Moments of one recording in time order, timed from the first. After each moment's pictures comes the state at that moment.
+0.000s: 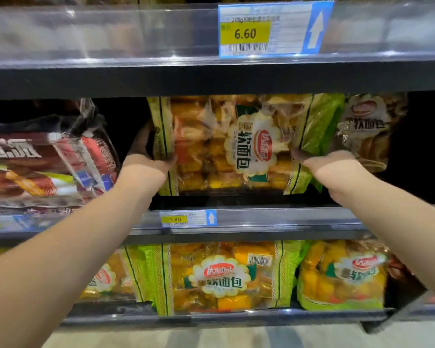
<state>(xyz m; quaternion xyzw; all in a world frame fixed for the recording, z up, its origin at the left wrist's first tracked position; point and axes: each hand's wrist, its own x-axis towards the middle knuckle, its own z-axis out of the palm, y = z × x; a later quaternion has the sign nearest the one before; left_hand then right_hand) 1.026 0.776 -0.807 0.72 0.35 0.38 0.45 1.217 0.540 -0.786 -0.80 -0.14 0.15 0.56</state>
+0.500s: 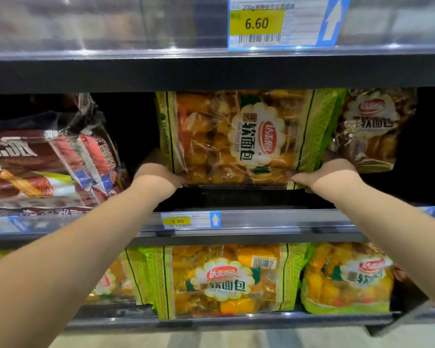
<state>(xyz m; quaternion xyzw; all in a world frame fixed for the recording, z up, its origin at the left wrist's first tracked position) 1.043 0.795 -0.827 0.87 0.45 0.09 0.20 1.242 0.557 -0.814 -0.95 -0.17 0.11 0.24</state>
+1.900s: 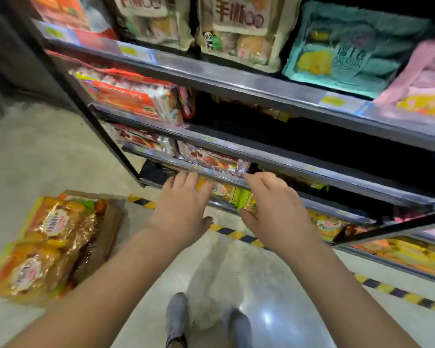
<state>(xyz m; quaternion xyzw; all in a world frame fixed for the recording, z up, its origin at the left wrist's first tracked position) 0.665 0.625 -0.367 0.92 0.37 -0.14 0.04 0.826 0.523 -0.366 -0.80 -0.58 0.12 0.07</state>
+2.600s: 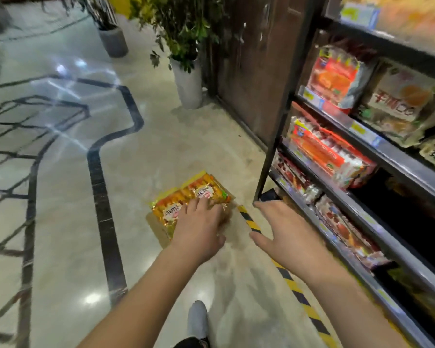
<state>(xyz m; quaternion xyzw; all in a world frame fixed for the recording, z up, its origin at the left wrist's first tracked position) 0.371 0.568 -0.304 0.69 0.72 -0.06 0.10 0.571 0.599 -0.284 -0.52 -0.83 0.19 0.05</state>
